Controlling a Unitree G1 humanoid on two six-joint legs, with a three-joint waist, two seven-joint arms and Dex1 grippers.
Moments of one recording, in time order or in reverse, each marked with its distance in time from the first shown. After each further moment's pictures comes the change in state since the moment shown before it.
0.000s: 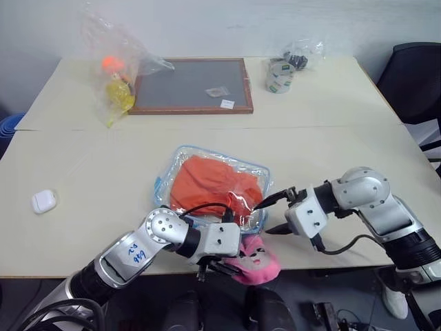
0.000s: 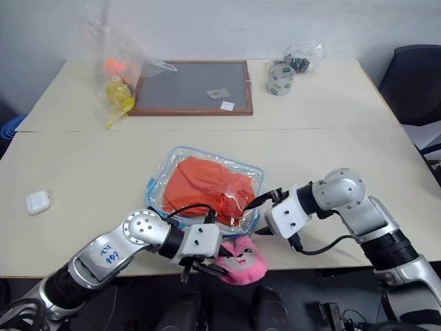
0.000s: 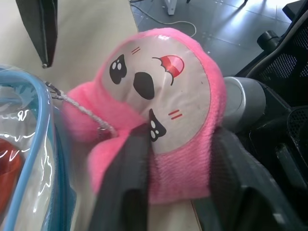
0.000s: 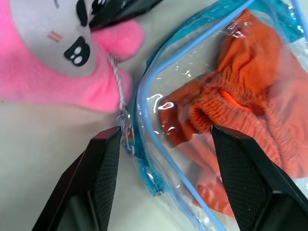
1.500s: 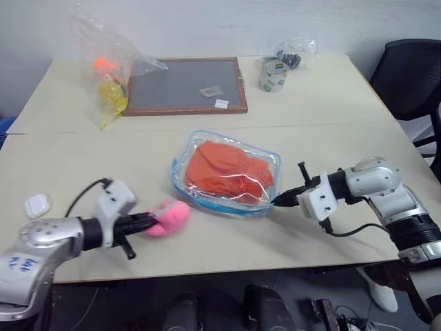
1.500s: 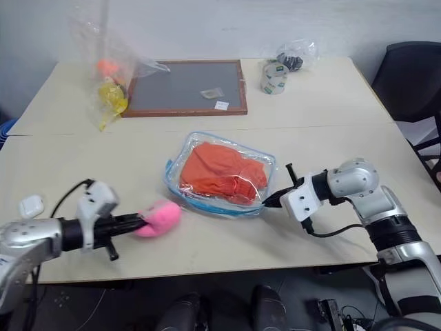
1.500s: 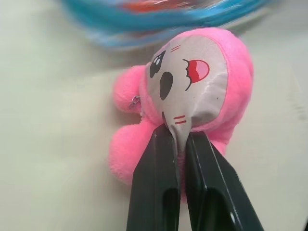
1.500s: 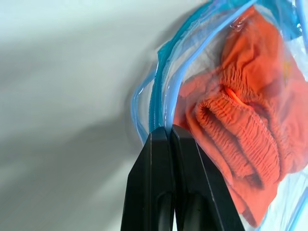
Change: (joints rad) left arm 0.459 0.182 0.965 -0.035 -0.256 0.332 0.207; right arm -0.113 -0.019 -0.013 0.381 0.030 -0.318 0.009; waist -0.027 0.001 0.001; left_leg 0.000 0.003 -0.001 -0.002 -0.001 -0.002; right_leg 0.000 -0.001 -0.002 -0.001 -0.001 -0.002
